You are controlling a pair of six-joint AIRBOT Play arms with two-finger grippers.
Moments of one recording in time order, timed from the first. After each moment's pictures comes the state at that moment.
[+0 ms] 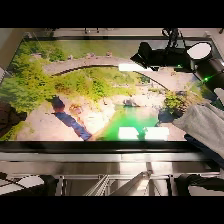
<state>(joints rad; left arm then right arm) 0.99 -1.42 1.28 -1.95 1.22 1.79 0.20 -1.49 1.46 -0.61 0.80 1.44</state>
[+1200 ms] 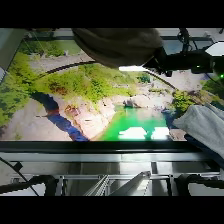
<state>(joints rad) 0.00 -1.46 1.95 -2.68 1.47 1.90 0.00 -1.49 1.46 -0.60 1.15 1.44</state>
